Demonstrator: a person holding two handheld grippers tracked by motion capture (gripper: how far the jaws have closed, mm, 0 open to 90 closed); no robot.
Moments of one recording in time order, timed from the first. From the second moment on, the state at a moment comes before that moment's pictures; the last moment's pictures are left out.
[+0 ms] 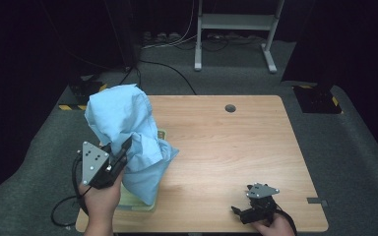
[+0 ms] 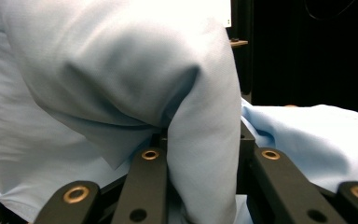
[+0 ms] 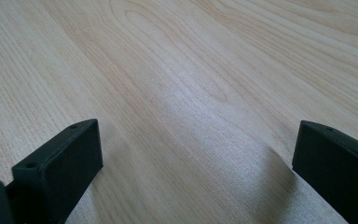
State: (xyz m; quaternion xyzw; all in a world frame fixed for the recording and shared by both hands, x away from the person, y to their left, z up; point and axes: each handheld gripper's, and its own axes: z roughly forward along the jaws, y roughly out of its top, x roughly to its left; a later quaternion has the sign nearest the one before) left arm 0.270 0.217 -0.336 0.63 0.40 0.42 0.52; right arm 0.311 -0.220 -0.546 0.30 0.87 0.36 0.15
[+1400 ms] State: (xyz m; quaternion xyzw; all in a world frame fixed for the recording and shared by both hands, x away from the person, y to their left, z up) left arm 0.267 0.168 -0.318 0.62 0.35 0.42 0.57; right arm 0.311 -0.221 -0.546 0.31 0.87 0.36 0.14
